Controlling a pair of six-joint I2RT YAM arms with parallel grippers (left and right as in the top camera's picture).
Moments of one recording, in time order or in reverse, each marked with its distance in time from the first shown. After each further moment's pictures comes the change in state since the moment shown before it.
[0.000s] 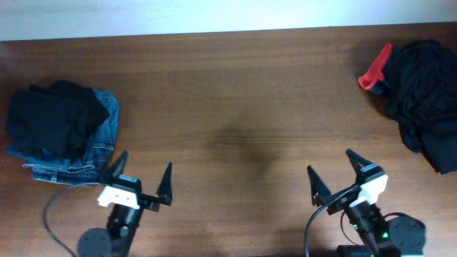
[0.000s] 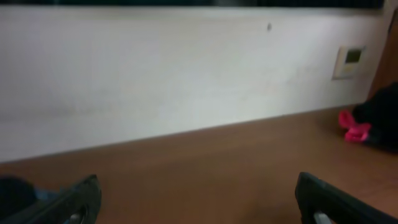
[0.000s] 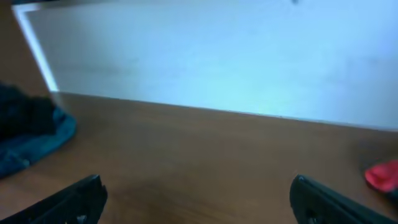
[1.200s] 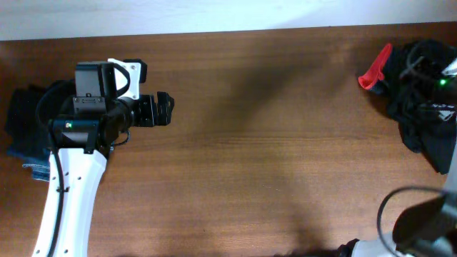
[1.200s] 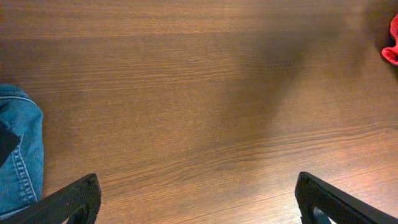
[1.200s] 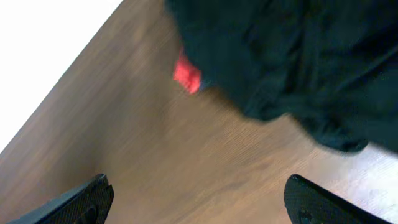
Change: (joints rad) left arm 0.000 1.240 1.096 -0.785 0.007 -0.031; right arm -0.470 1.585 1.269 -0.610 0.188 0.264
